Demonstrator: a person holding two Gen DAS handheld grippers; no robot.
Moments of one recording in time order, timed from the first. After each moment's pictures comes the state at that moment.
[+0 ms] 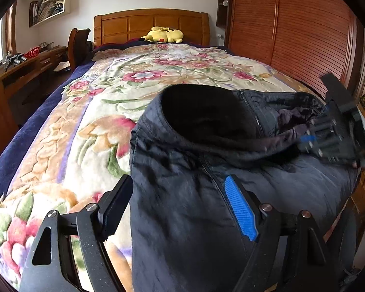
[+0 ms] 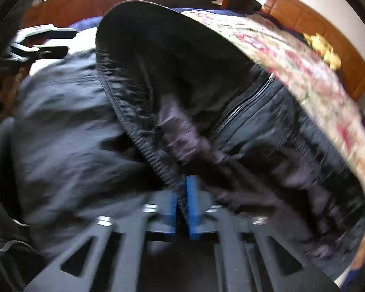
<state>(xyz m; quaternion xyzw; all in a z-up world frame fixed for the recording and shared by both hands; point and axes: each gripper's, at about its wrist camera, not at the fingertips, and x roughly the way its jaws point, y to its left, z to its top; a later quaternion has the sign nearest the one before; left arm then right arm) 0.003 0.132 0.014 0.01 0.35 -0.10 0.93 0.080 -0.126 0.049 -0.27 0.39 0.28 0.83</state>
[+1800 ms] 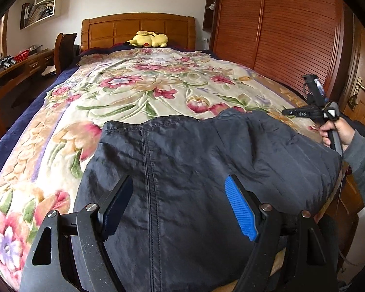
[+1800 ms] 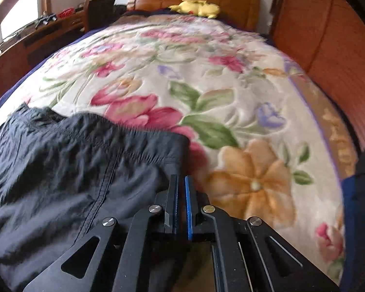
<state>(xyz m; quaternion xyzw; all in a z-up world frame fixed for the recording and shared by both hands) -0.018 0.070 0.028 -0.01 0.34 -0.14 0.93 0.144 -0.340 0.055 -0.06 0.39 0.03 0.92</state>
